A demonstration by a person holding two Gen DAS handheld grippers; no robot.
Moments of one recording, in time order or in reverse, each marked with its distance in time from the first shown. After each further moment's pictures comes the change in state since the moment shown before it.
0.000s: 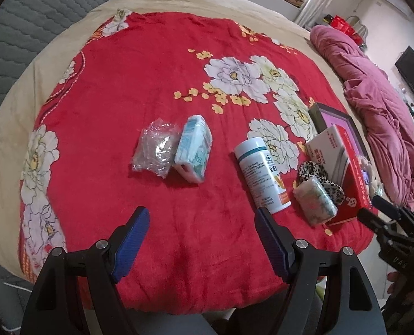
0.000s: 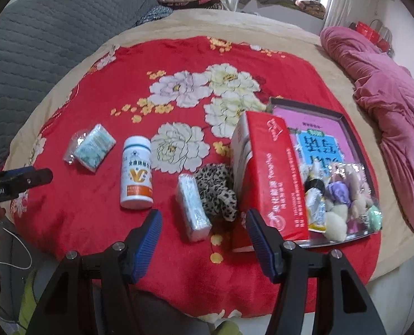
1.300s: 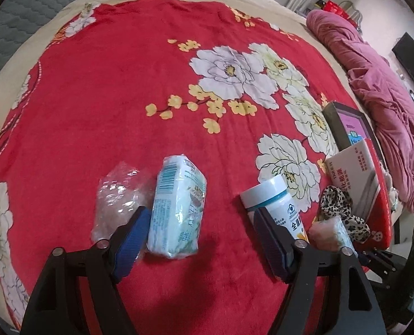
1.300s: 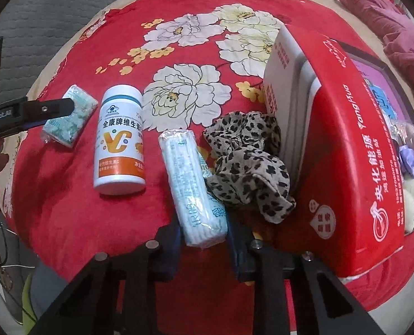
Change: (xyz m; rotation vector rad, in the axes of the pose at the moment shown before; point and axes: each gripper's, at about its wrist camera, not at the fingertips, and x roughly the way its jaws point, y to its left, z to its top) left arm 0.090 -0.009 0.066 0.067 0.062 -0.018; right arm 0.102 0.006 -0.011 0.072 0.191 0.112
